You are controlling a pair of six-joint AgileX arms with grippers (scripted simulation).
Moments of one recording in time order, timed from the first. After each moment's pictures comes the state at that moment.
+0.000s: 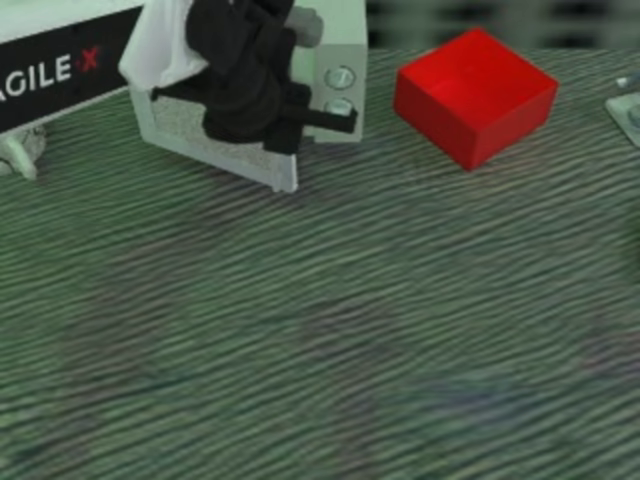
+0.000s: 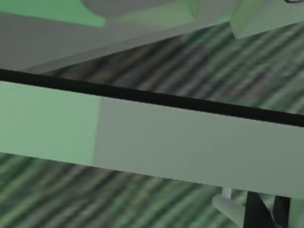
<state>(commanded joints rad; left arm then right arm) -0.52 1.97 1.60 -0.68 -0.11 -0.18 0.00 0.00 0.00 0.00 0.00 0.00</state>
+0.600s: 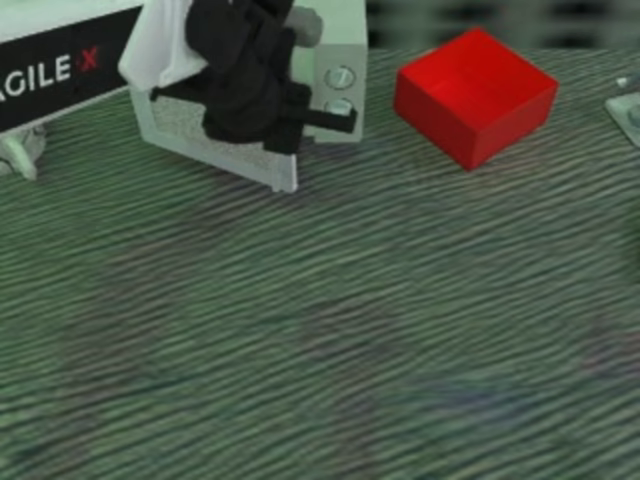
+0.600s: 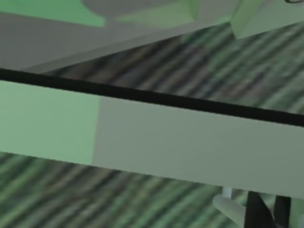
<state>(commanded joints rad) -0.52 1.97 1.59 -0.68 -0.10 -0.18 0.00 0.00 0.00 0.00 0.00 0.00</state>
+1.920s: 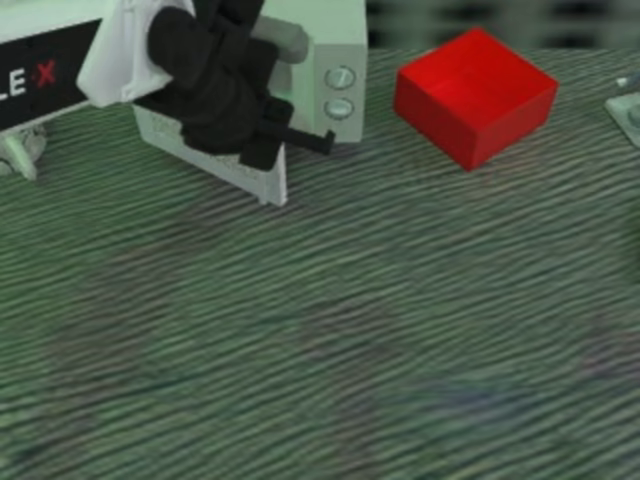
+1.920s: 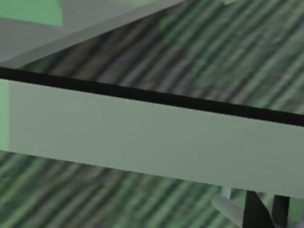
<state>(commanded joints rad) -0.48 1.89 1.48 -0.64 -0.03 -0.05 0.00 0.00 0.00 0.00 0.00 0.00</state>
